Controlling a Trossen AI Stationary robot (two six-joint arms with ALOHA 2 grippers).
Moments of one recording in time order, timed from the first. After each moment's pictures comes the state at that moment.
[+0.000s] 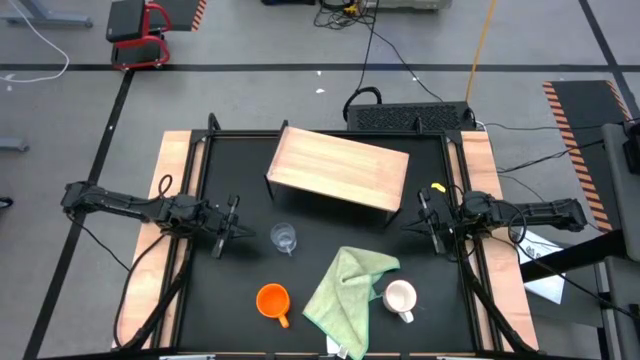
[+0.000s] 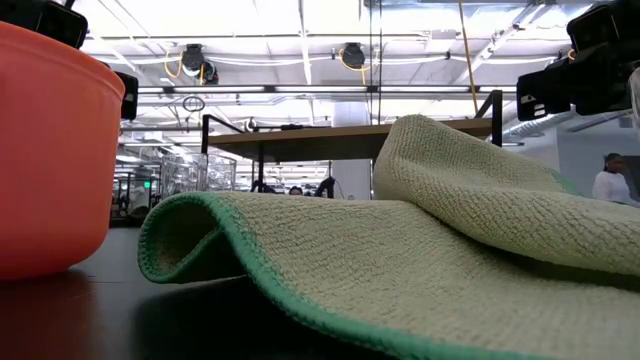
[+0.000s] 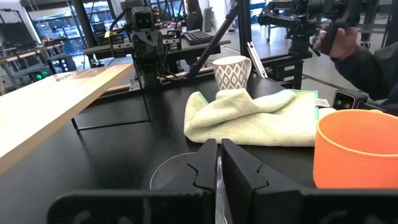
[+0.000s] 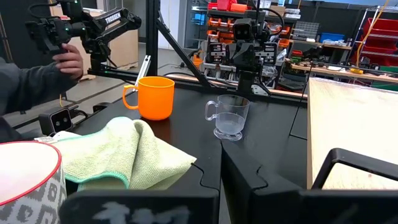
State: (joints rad) left arm -0.14 0.33 0.01 0.24 0.12 0.15; right arm 0.03 0.11 0.02 0.06 -0.19 -0.09
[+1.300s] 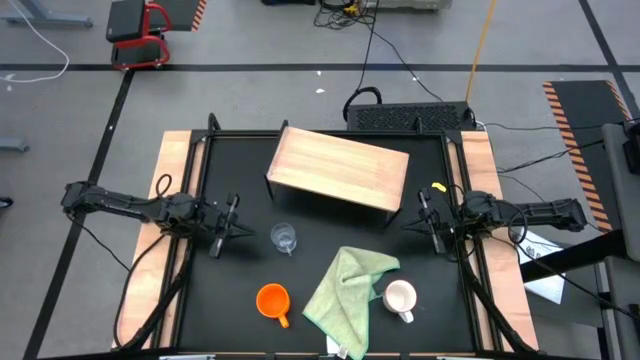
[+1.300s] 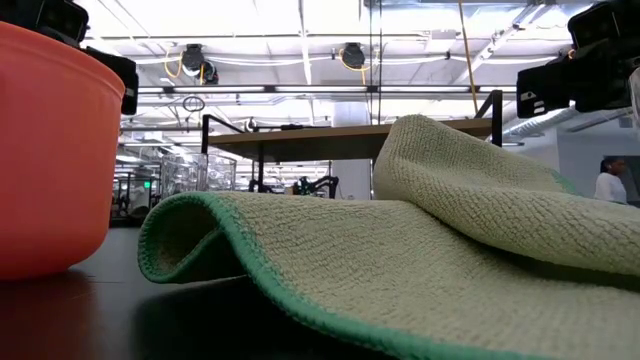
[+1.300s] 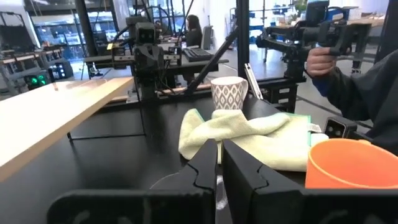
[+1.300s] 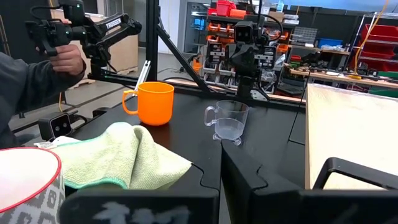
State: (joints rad) left arm -0.14 0.33 0.01 0.31 0.13 0.08; right arm 0.03 0.11 0.02 0.08 -0.19 -0.09
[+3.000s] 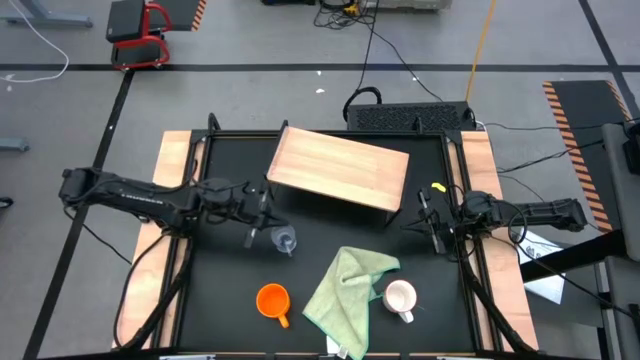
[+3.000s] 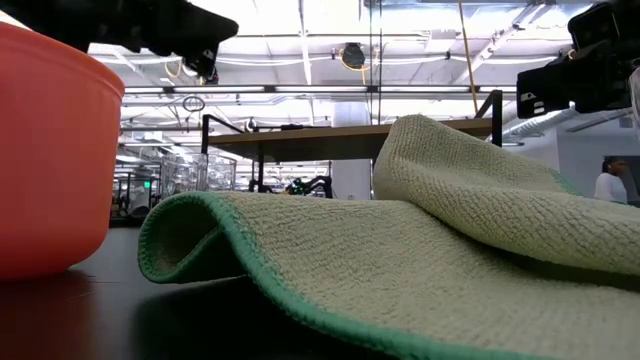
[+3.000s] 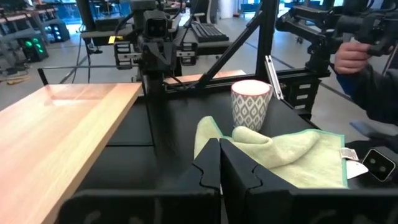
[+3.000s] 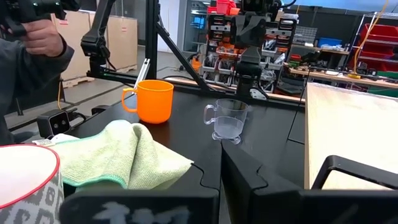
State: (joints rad) left arm -0.01 1.01 0.48 0.37 0.23 0.08; right arm 0.03 0.11 0.02 0.07 -0.19 -0.10
